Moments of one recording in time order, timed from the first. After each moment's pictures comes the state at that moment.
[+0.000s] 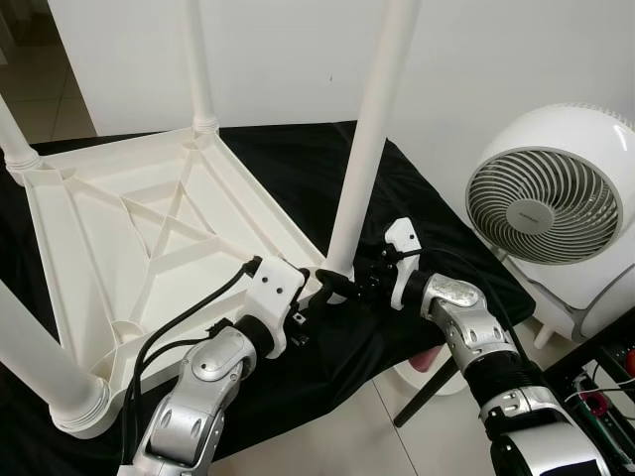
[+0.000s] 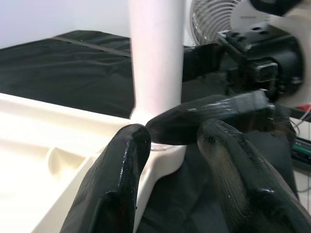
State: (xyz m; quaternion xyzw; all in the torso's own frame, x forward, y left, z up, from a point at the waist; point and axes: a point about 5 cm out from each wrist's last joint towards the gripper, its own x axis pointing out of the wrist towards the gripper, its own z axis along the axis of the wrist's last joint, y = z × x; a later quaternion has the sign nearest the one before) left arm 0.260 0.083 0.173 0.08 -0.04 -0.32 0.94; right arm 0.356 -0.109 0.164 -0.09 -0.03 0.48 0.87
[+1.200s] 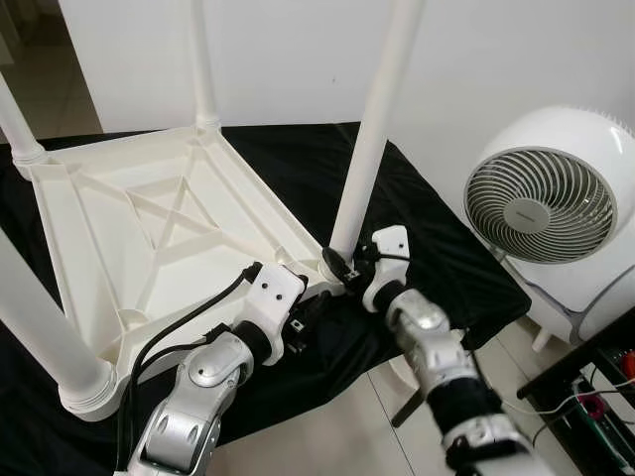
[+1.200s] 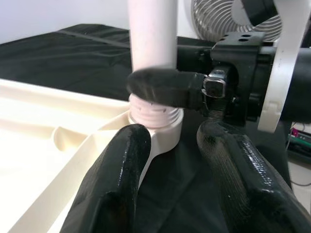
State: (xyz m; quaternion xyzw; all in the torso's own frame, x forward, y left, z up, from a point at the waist) left arm 0.259 0.085 0.166 0.09 -0.02 -0.32 0.94; right arm 0.337 -0.078 0.144 0.02 -0.05 0.16 0.99
